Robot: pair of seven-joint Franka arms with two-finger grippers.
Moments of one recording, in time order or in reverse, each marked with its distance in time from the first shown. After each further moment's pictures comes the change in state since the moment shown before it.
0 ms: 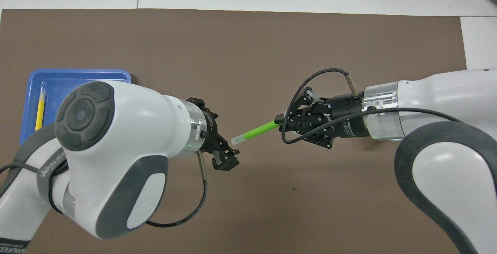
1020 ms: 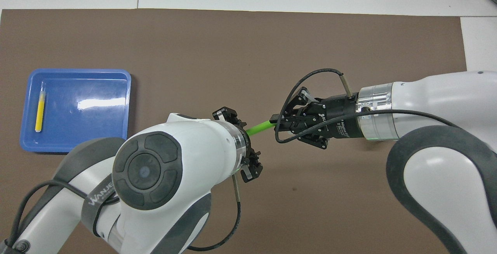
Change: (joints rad) left arm -0.112 0.001 0.002 -0.004 0.137 0.105 -0.039; right arm 0.020 0.000 0.001 -0.001 0.000 0.030 0.026
